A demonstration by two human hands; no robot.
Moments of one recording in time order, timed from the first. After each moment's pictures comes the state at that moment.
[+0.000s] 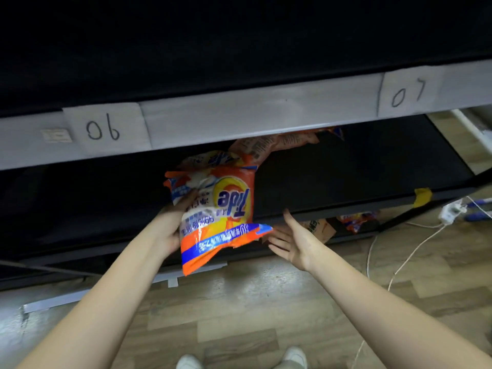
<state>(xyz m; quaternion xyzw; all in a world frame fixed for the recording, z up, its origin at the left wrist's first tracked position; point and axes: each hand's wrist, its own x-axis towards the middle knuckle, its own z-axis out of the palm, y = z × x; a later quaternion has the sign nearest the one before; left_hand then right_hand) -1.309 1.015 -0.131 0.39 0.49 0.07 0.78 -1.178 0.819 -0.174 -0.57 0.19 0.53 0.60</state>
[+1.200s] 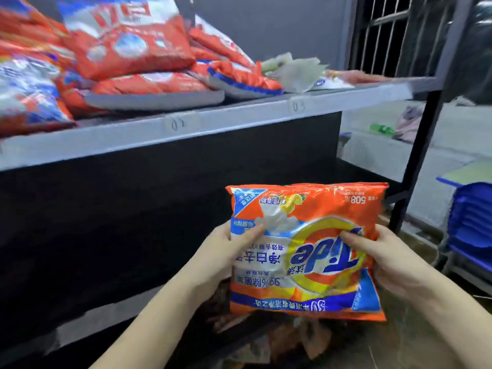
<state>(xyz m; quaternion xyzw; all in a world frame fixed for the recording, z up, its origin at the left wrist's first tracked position) -1.410 0.915 0.267 0.70 0.07 0.04 0.71 -1.309 0.687 0.250 -0.56 -0.20 0.24 0.76</state>
